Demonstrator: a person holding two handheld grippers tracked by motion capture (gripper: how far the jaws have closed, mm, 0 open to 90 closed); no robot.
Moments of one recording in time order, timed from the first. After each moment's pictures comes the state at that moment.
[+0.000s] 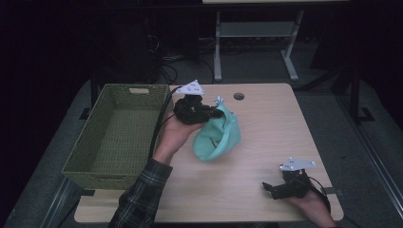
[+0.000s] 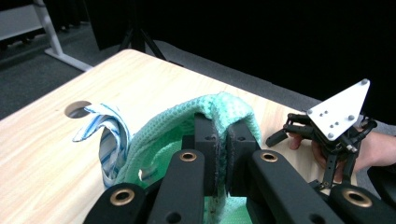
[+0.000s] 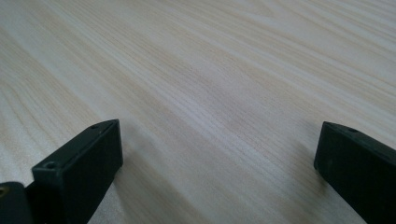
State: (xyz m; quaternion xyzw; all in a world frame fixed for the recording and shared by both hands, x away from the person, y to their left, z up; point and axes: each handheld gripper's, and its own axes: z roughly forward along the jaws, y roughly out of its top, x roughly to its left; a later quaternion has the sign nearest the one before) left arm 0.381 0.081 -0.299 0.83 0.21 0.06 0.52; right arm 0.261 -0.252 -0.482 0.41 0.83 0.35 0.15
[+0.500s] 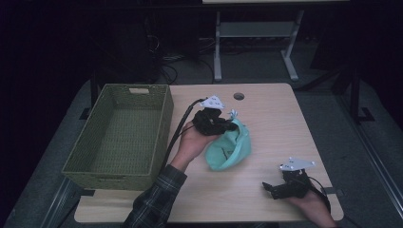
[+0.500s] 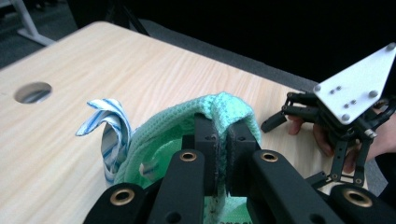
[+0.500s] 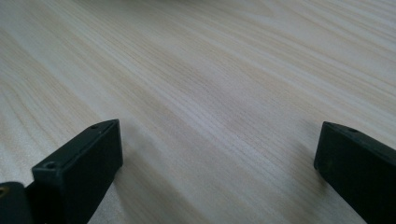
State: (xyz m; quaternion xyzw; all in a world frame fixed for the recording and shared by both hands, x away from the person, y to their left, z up) left arm 0.380 0.039 -0.343 0.84 0.21 0.03 0.49; right arm 0.261 -0.252 -0.482 0.41 0.83 0.35 0.15
